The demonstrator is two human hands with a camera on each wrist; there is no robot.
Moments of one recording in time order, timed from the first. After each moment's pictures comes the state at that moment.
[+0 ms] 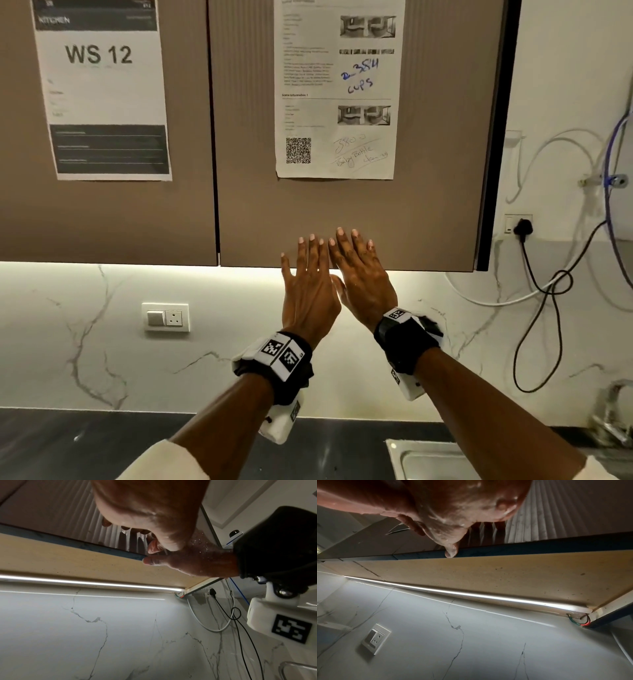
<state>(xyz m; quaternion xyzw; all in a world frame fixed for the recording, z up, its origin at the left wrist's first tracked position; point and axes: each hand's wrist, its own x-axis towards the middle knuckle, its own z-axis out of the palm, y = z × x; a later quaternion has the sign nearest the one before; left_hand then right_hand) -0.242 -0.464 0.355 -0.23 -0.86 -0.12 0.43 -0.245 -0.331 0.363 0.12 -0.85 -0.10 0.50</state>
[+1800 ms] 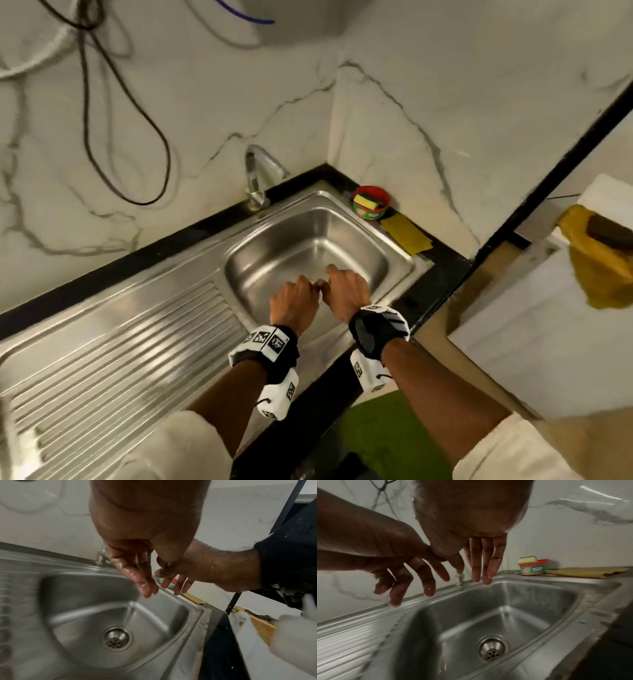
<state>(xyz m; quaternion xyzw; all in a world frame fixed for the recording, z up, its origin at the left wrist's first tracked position) 0.020 0.179 -0.018 -0.46 -0.85 -0.18 -0.16 0.112 0.261 -0.004 -0.42 -0.90 0.13 0.02</state>
